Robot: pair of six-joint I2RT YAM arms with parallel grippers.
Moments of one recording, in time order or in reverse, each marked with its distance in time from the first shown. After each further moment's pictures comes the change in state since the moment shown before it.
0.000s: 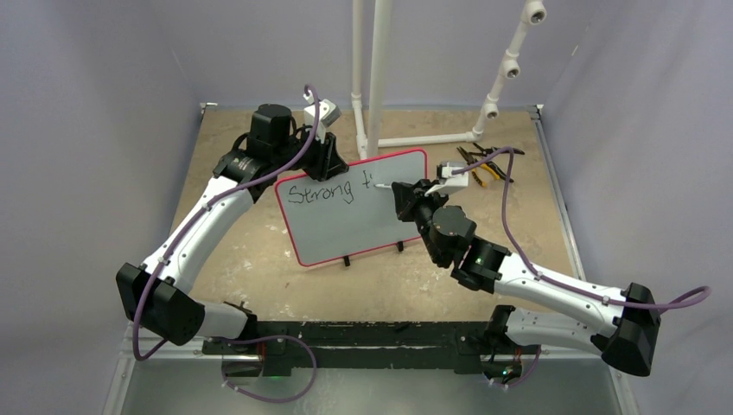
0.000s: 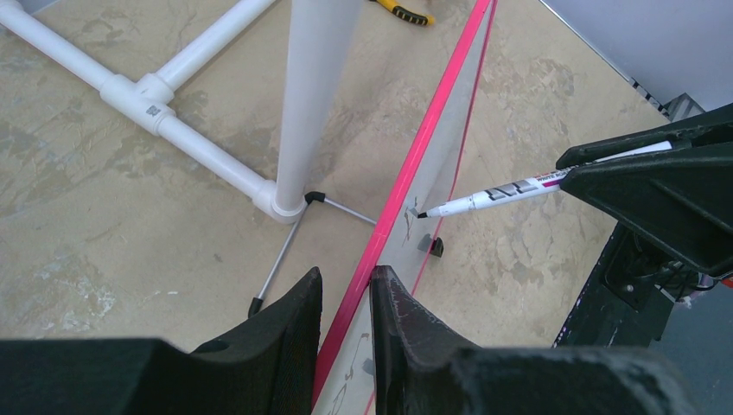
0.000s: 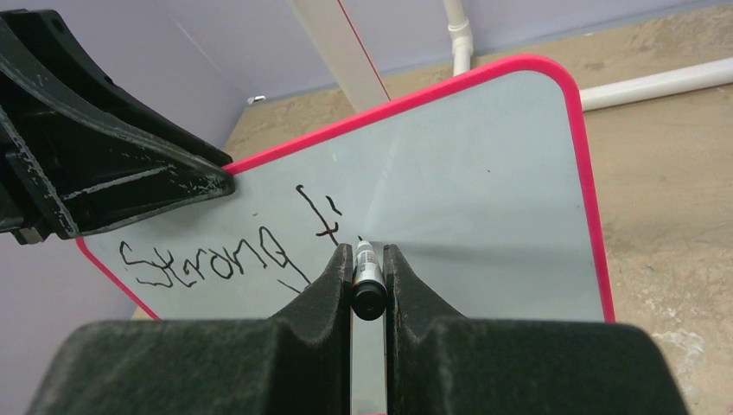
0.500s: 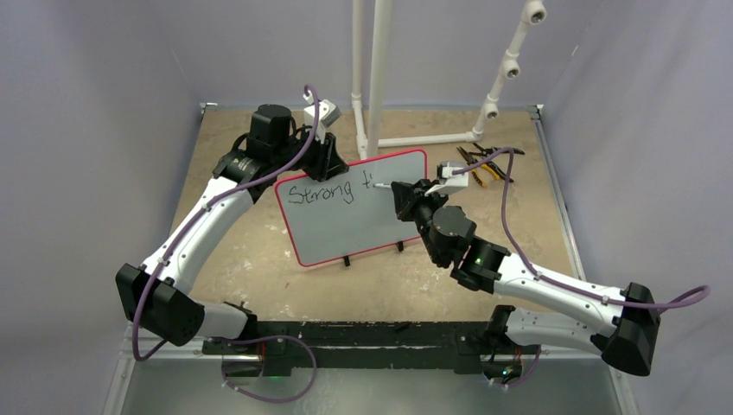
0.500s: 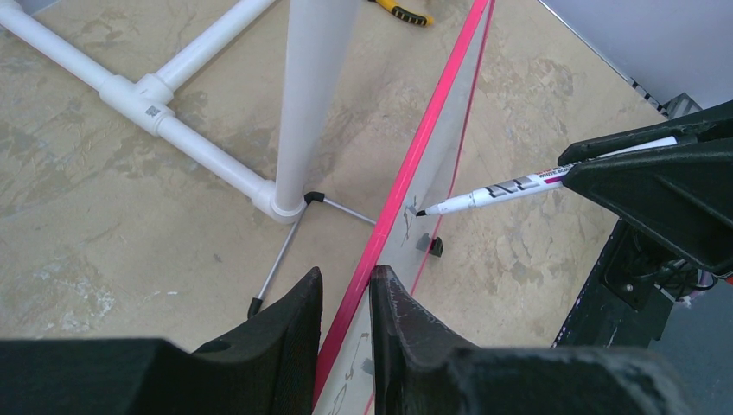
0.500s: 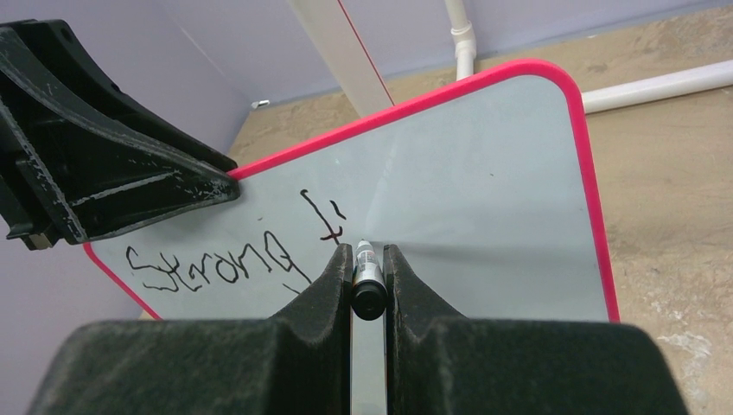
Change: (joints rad) left arm 0.000 -0.002 -0.002 0.000 0.000 0.000; right arm 0.000 0.001 -0.002 0.007 0.002 0.004
